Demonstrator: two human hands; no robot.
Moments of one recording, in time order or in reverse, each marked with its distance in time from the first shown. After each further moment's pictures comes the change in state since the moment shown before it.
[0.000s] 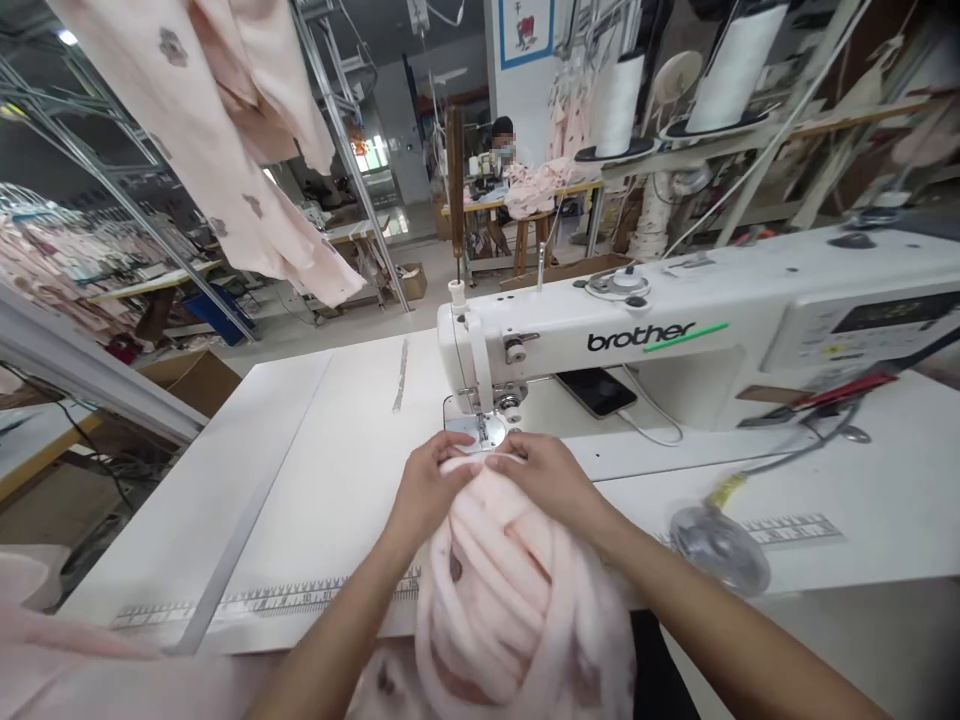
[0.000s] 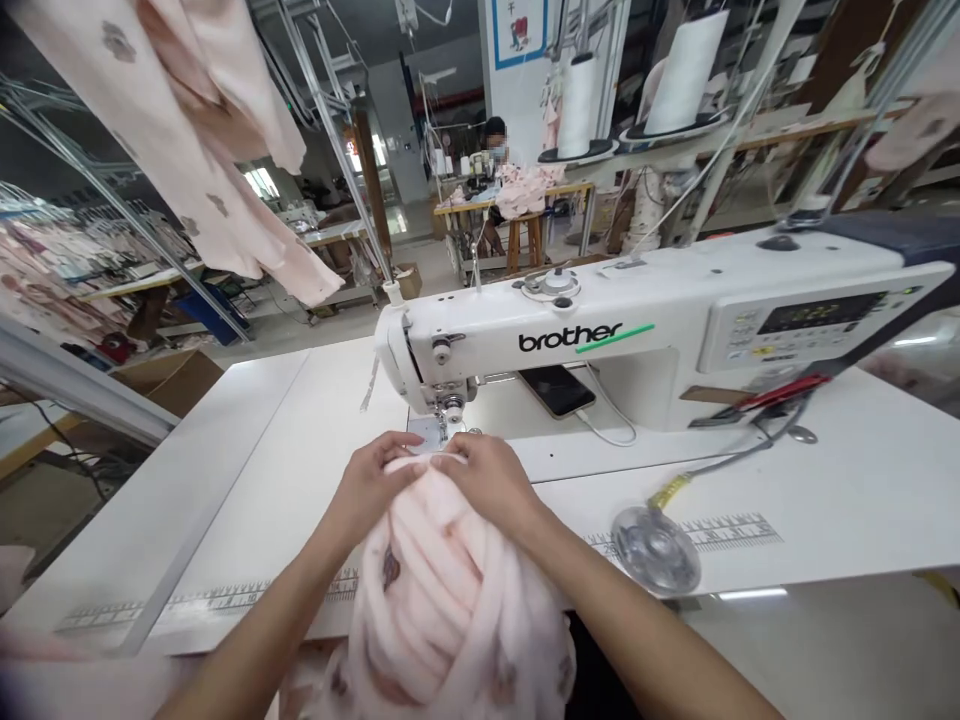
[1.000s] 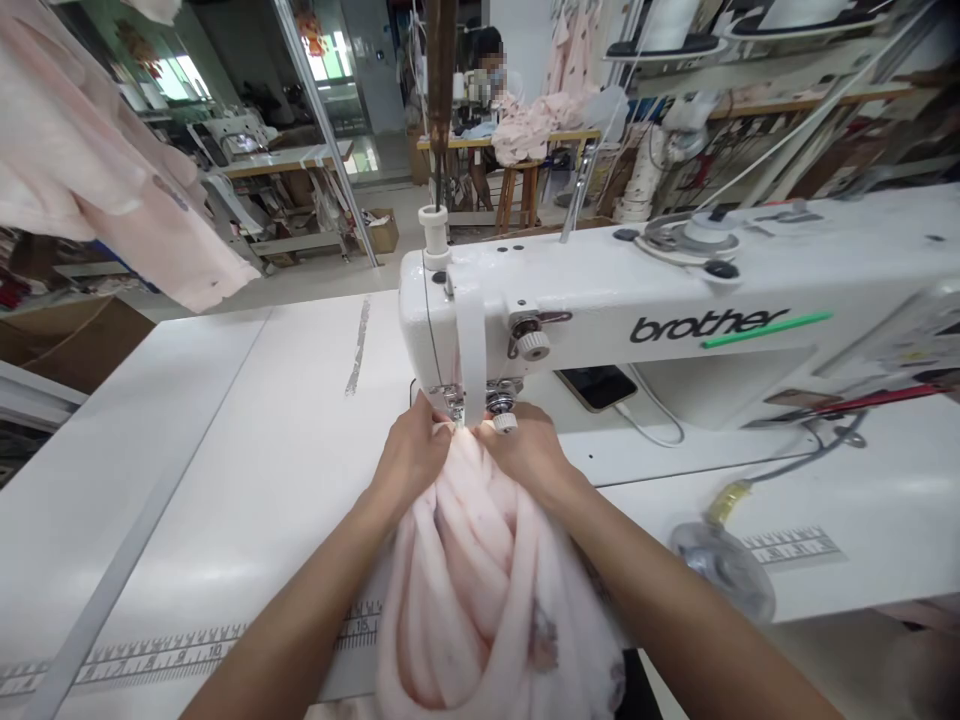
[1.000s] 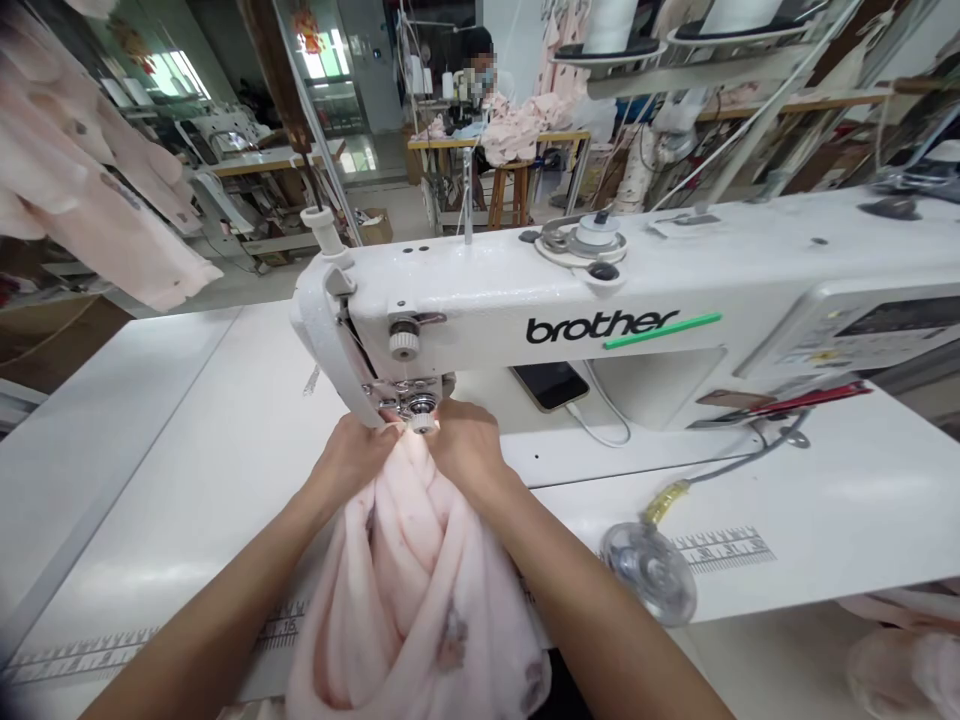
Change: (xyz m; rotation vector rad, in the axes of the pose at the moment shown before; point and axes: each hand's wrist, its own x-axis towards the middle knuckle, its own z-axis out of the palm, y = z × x) left_hand 0.079 -0.039 0.013 0.454 0.060 0.075; right_hand 0.057 0.031 0.009 -0.499 0.053 0.204
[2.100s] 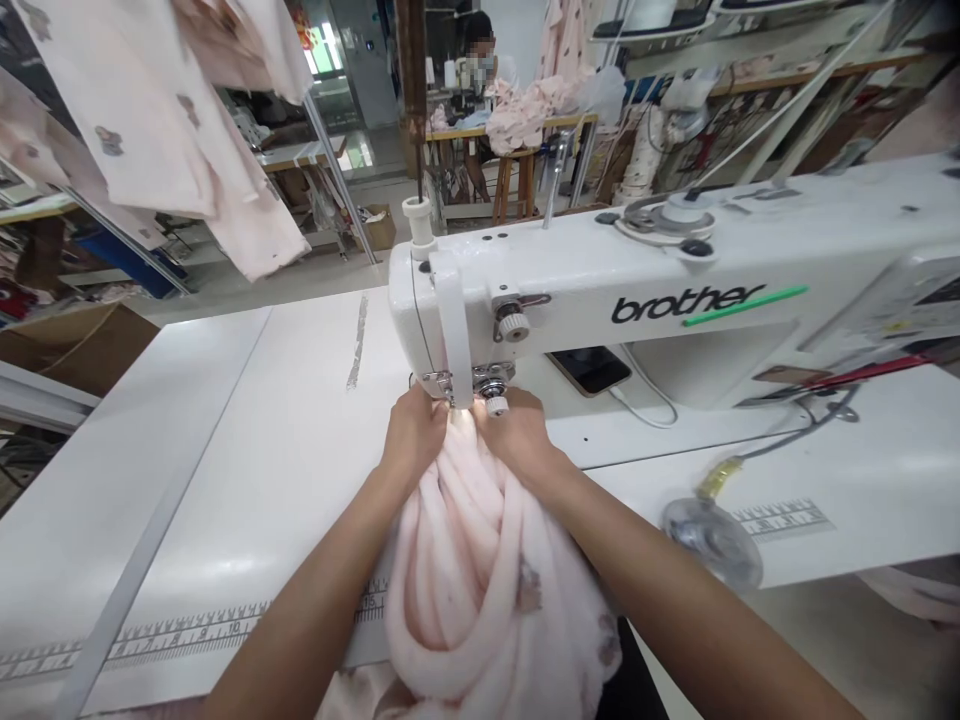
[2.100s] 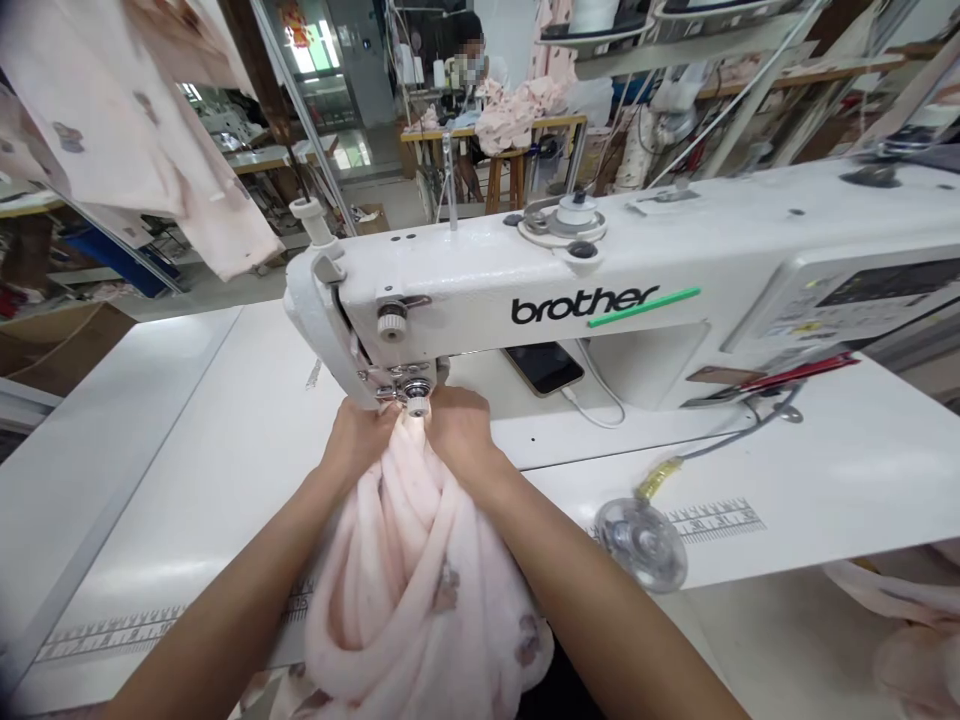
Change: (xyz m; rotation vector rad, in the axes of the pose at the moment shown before) left_hand 0.011 -0.001 0.009 0.208 0.132 0.082; right_hand 0.007 -0.001 0.018 -0.200 0.152 -0.058
